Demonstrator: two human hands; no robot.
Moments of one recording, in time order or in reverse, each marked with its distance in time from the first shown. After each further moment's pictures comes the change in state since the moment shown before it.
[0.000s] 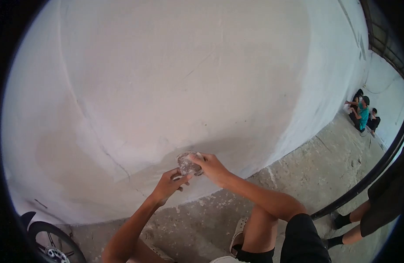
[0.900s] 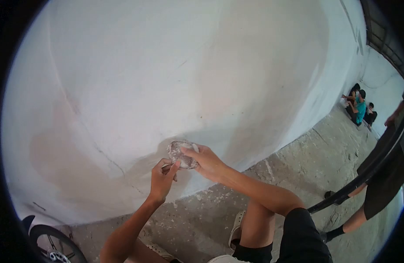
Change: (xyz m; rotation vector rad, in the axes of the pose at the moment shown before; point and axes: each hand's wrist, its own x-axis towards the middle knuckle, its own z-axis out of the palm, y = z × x) left_hand 0.003 -0.010 0.013 -0.092 0.297 0.283; right_hand -0.007 -0.022 0.015 0.445 -0.099 0.052
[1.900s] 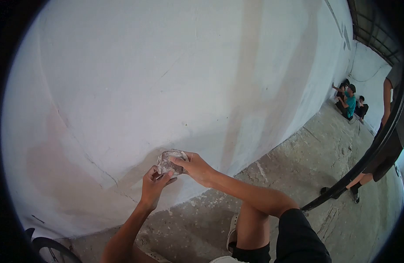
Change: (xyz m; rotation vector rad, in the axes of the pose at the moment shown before) left_hand -0.001 0.010 0.004 -0.242 -0.077 -0.047; right_hand -0.005 -0.003 -0.006 -0.258 0.018 -0.015
